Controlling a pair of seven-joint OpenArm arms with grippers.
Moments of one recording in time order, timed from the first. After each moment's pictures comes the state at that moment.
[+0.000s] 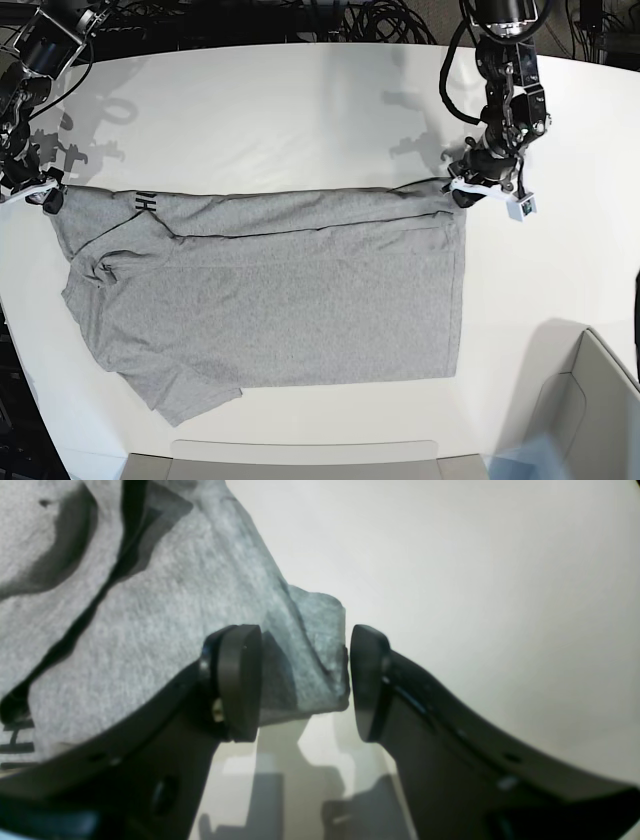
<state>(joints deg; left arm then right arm) 8.7 -6.9 -14.4 91.7 -32.8 6.0 44.2 5.0 24.9 41.2 59.2 21.9 32.6 -35.9</state>
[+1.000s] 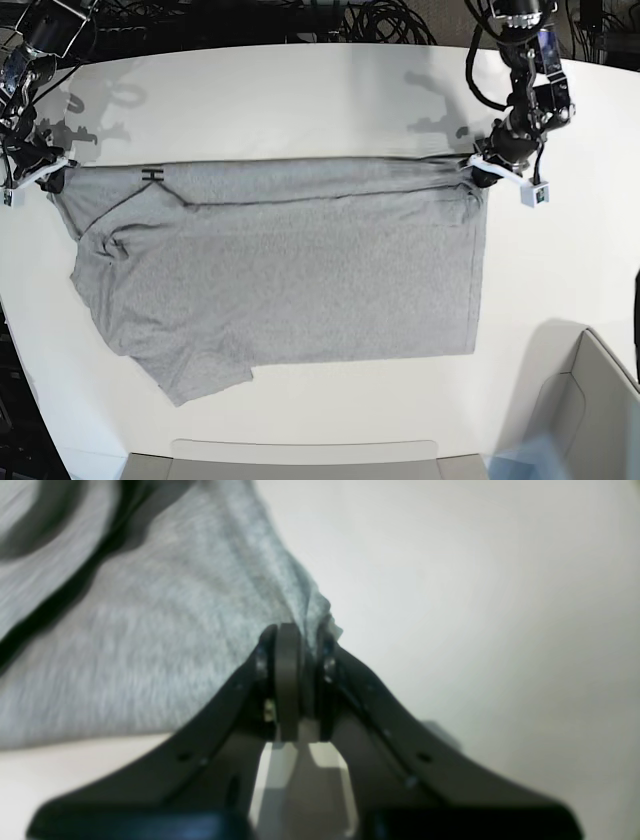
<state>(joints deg) 14.0 -12.0 -19.5 91.9 -33.5 -5.2 47.7 -3.1 24.8 37.2 66.4 19.1 33.2 -34.6</state>
